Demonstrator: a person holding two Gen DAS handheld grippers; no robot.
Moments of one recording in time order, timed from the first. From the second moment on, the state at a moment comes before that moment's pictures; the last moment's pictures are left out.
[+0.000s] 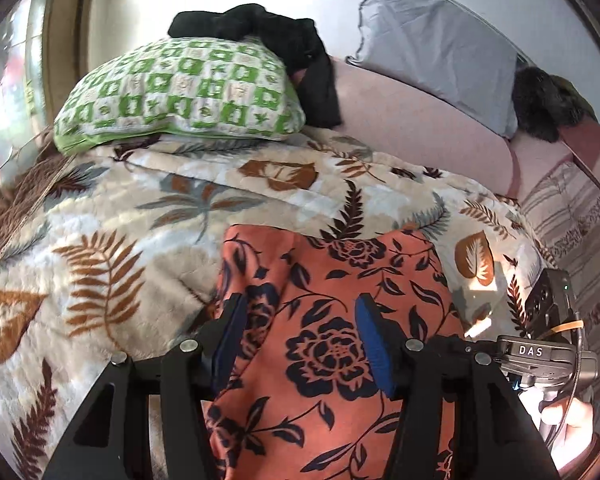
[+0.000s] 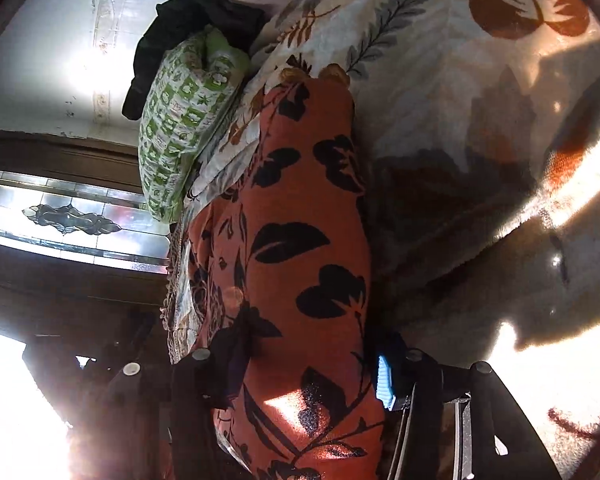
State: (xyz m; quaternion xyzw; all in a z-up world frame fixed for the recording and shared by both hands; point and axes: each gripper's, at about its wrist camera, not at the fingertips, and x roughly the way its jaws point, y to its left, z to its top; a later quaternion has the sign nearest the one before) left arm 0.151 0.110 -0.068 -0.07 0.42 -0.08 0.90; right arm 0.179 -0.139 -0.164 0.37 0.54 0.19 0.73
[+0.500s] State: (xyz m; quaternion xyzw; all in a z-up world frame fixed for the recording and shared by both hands) left arm 0.180 0.117 -0.141 -0.02 0.50 -0.03 0.87; right arm 0.205 -0.169 -0.157 0.42 0.51 0.17 0.73
